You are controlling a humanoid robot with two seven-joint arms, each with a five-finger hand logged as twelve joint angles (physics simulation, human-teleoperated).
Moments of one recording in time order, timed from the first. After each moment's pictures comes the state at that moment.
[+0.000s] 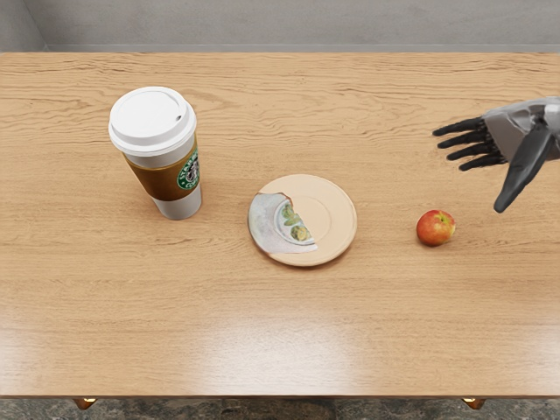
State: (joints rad) left arm -0.02 0.00 0.06 -0.11 0.00 -0.09 0.11; right arm 1.39 -1.03 0.11 1.28 -0.01 0.61 -0.61
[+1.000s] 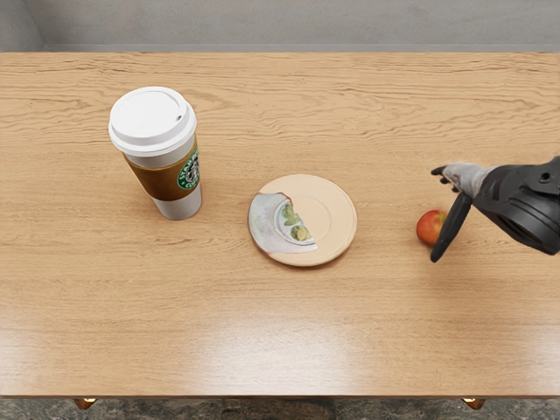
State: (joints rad) left arm -0.02 0.00 0.06 -0.11 0.00 -0.09 0.11; right arm 1.67 -0.72 -0.52 1.73 -0.22 -0.51 -0.61
